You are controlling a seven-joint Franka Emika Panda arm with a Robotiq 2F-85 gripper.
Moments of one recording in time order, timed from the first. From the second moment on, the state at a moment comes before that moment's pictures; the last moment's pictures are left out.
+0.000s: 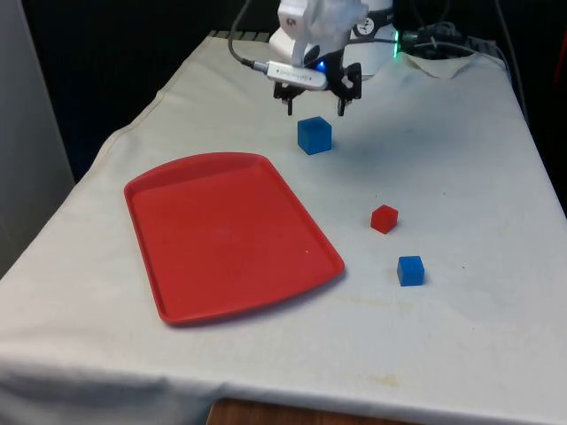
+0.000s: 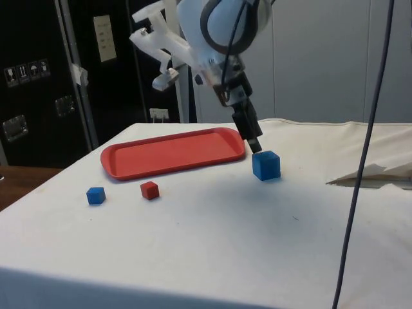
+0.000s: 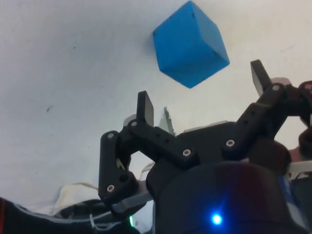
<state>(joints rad) 0.42 0.21 -0.54 -2.40 -0.04 2.26 -0.26</state>
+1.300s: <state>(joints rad) 0.43 0.30 -0.53 -2.45 0.00 2.37 -0.31</state>
